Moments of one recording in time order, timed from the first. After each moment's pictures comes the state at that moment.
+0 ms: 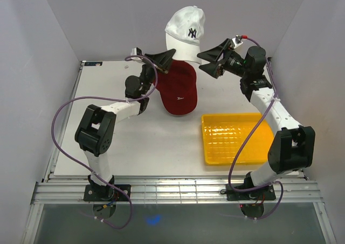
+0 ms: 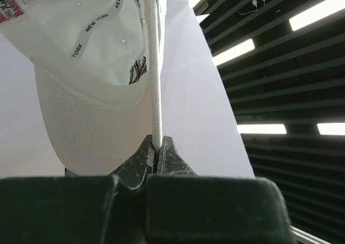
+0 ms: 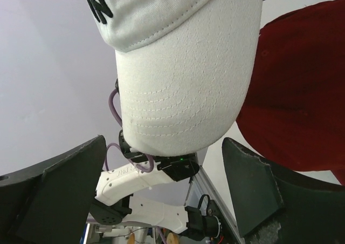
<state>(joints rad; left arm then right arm) -0.46 1.86 1.18 1.34 0.20 -1.75 0.20 1.54 1.32 0.27 -0.80 1.25</state>
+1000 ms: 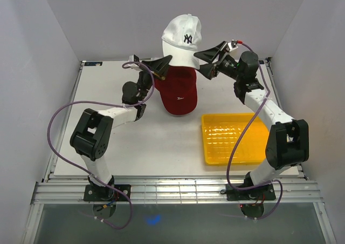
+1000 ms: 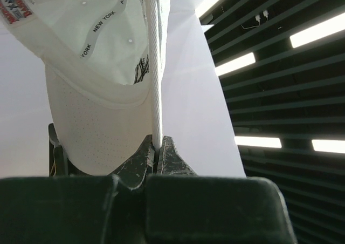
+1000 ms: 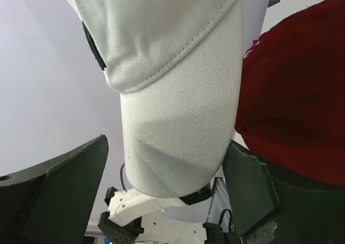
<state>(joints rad) -0.45 1.79 1.04 1.35 0.18 -1.80 0.24 1.60 1.24 0.44 -0.72 1.41</state>
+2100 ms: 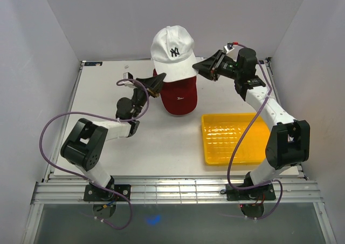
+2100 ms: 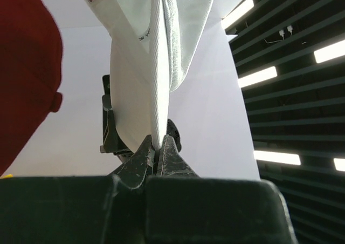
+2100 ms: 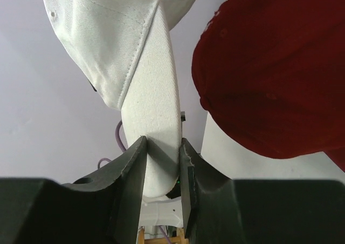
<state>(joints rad) -0.46 1.64 0.73 1.40 0.15 -1.77 0.24 1.60 1.32 0.18 -0.78 1.25</state>
